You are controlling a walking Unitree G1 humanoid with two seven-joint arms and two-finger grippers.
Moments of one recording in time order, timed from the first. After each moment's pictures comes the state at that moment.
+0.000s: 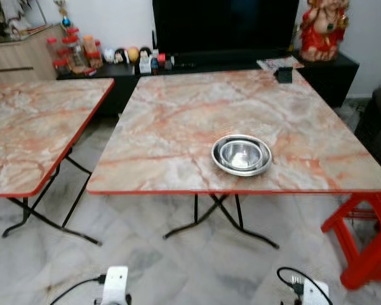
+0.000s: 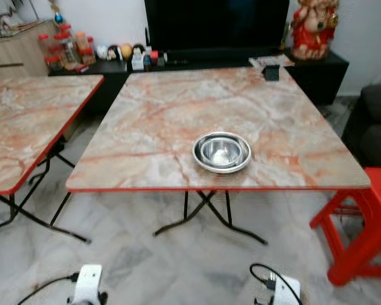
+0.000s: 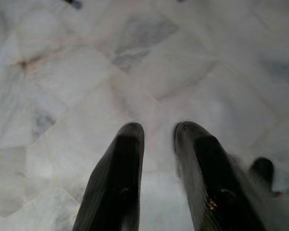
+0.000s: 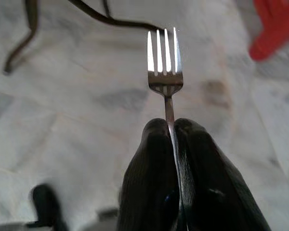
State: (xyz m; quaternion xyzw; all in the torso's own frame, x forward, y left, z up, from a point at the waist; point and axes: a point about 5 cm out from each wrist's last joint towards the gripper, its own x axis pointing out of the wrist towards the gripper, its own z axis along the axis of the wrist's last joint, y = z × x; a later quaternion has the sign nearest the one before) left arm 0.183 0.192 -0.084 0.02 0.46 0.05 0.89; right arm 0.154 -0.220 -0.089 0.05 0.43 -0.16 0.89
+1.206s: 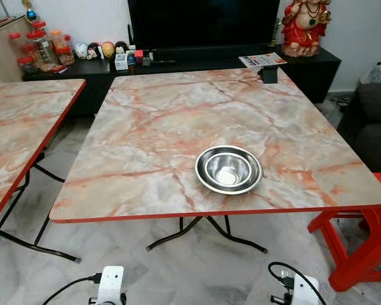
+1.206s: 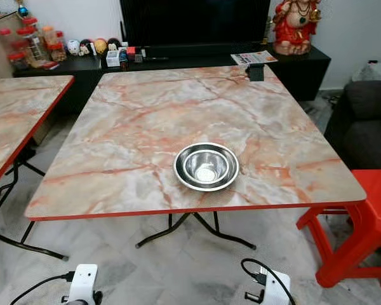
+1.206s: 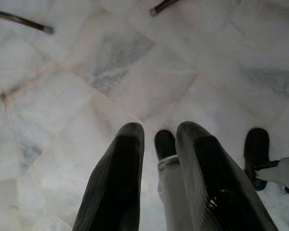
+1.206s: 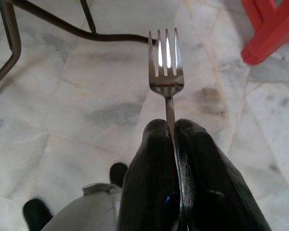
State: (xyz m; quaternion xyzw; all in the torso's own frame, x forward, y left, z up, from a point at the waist) left arm 0.189 0.190 -0.081 0.03 0.45 0.04 0.89; right arm 0.158 -0.216 -0.088 0.06 0.43 -0.16 0.89
